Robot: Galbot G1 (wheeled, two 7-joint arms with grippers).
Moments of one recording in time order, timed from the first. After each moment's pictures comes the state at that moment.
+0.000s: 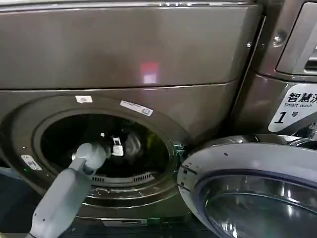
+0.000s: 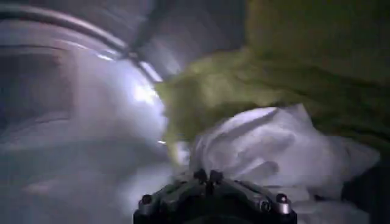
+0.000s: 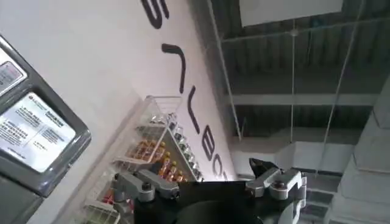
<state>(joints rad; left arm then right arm) 0.67 -1.14 -0.16 -1.61 0.76 0.22 0.44 -1.42 0.99 2.23 1.90 0.28 -0.05 -0.26</state>
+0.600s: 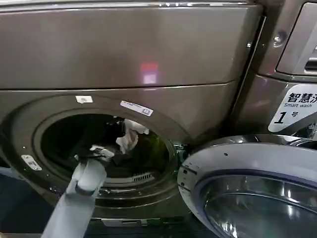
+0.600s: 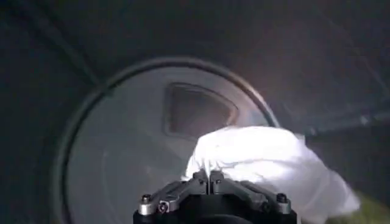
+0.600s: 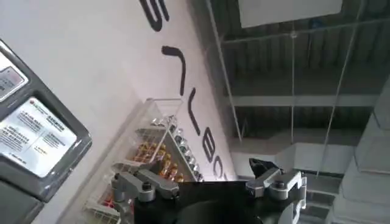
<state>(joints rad) 0.95 -1.31 -0.37 -1.84 0.18 0.12 0.03 -1.42 0.98 2.23 1.90 0.30 -0.05 -0.26</state>
